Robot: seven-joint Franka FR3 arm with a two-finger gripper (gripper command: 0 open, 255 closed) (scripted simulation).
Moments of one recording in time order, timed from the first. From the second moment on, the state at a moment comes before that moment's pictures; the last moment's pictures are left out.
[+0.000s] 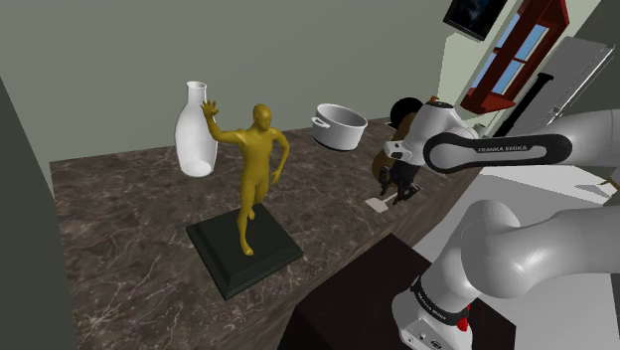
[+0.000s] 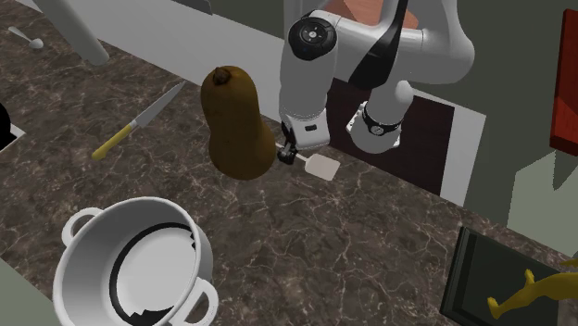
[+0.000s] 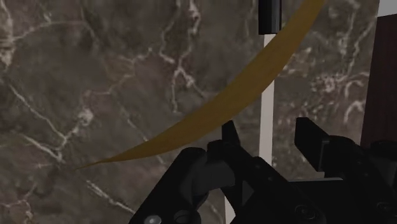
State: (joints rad) arm 0.20 -0.83 -0.85 -2.87 -0.78 2.12 -1.46
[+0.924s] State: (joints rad) arm 0.20 -0.93 -0.73 -2.78 -0.67 1.92 -1.48
